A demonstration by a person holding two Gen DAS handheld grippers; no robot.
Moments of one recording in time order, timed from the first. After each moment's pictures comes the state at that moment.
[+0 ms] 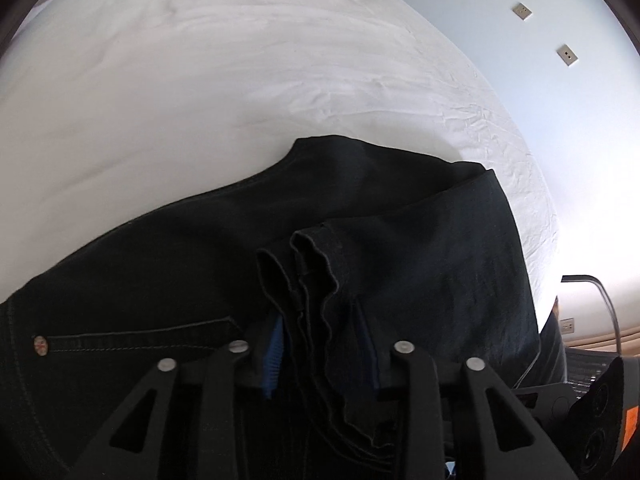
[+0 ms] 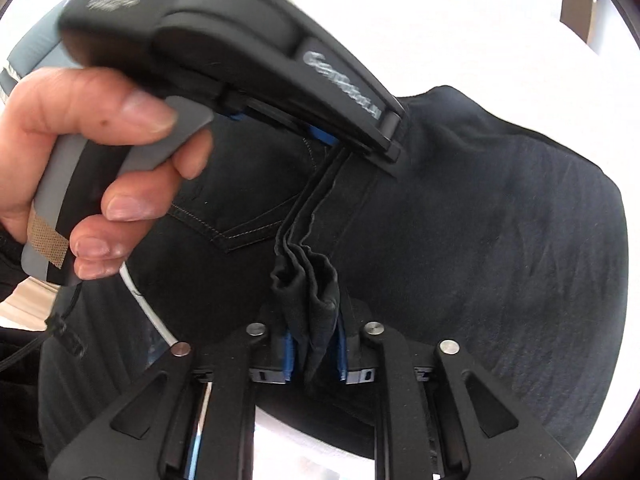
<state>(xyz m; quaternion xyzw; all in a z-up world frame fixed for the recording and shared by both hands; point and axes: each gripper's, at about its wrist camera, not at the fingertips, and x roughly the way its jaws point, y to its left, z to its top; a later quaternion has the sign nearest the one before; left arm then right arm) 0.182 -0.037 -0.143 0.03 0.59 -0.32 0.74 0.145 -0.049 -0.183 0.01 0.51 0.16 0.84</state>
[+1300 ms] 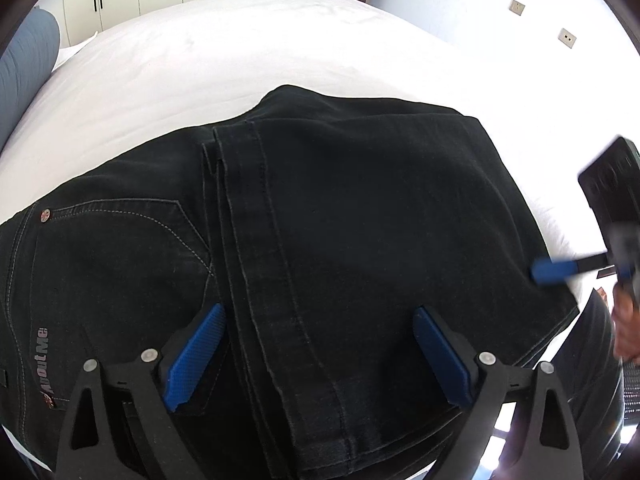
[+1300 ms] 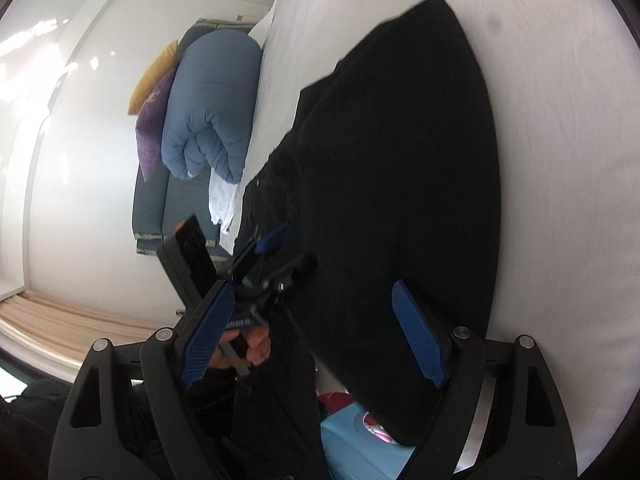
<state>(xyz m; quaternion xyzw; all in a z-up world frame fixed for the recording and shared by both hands) 0.085 -0.058 -0.164 0.06 0.51 -0.27 0.82 0.092 -0.328 -0.221 0.43 0.51 0.30 0.68</state>
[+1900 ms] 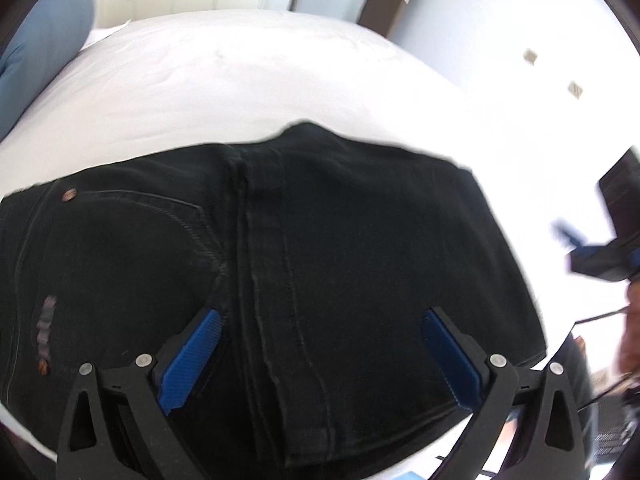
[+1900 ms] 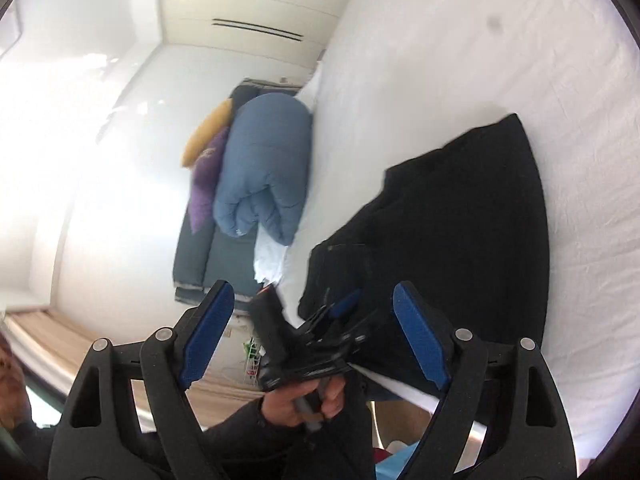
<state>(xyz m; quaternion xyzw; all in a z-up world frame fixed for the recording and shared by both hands) 0.064 -0.030 -0.147 -0.04 0.47 -0.25 0.84 0.086 -0.323 -0.153 0.50 0.40 0.27 0.72</state>
